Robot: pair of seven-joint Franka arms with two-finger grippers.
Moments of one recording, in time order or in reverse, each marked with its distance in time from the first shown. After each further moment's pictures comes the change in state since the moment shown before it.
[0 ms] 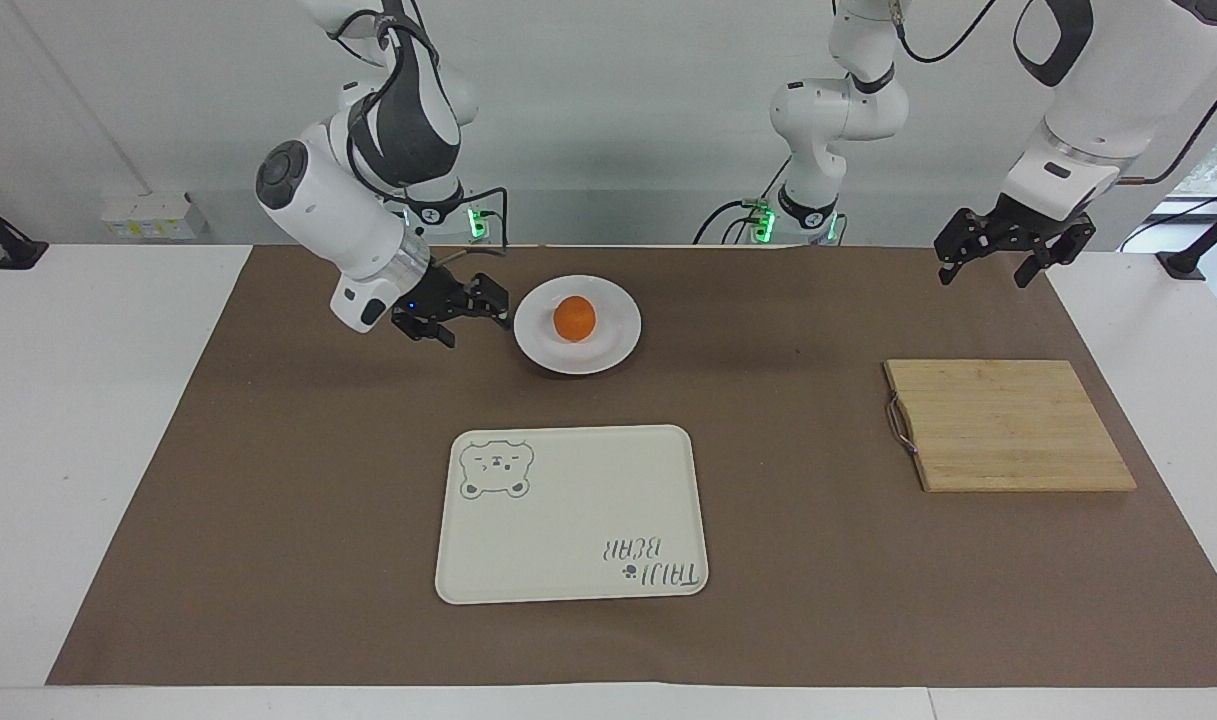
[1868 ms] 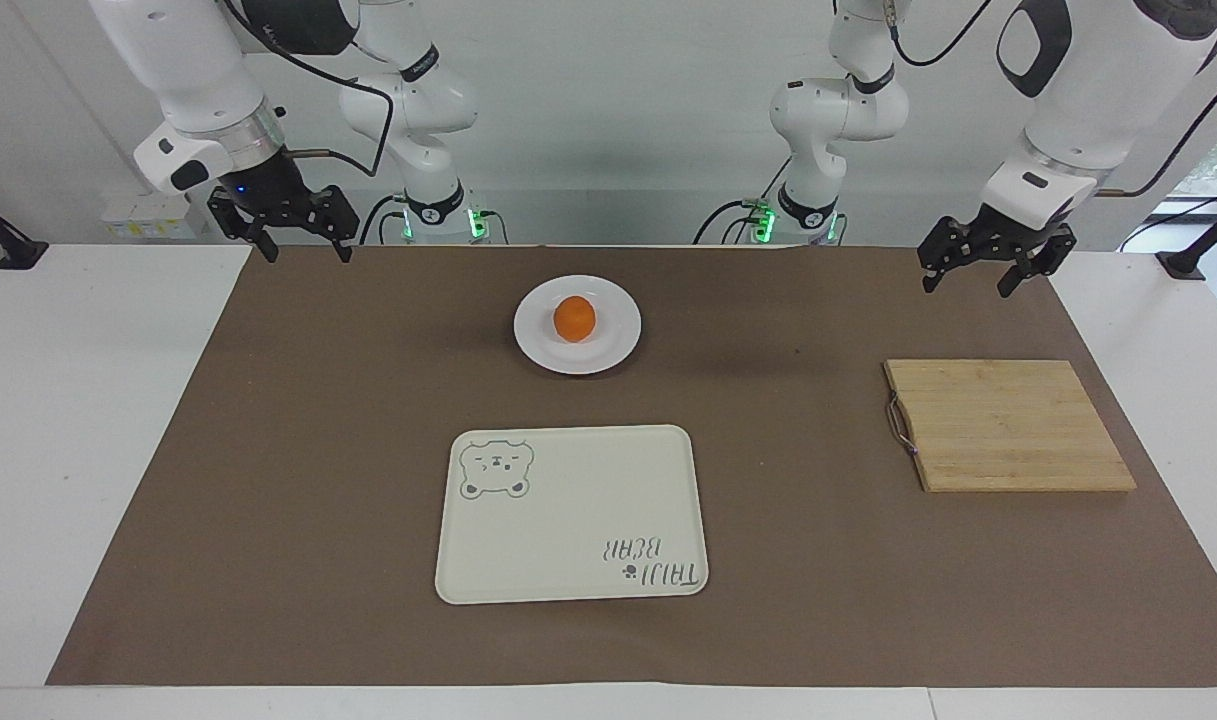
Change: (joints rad) left arm -0.021 -0.002 0.000 0.000 -0.002 0.003 0.000; right arm -0.174 -0.156 -0.010 0.263 -0.493 -0.350 0.113
